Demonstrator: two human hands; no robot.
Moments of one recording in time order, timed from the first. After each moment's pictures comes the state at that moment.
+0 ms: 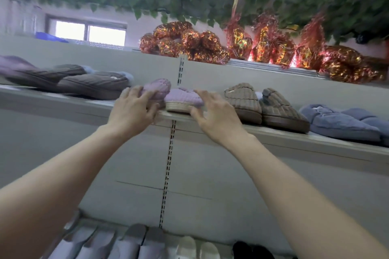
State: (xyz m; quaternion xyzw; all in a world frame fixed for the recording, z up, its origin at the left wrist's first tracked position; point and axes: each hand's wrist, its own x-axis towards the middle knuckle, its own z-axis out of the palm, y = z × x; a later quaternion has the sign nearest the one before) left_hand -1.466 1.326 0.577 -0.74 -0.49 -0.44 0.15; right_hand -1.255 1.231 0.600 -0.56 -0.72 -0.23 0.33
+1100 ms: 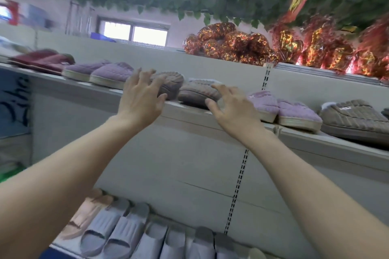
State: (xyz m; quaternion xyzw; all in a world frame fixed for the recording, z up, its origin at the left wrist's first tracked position) left_hand -1.742 1.389 0.577 -0.69 -0.50 -0.46 0.26; right_hand -1.511 1.316 0.605 -0.56 -0.72 -0.22 0.35
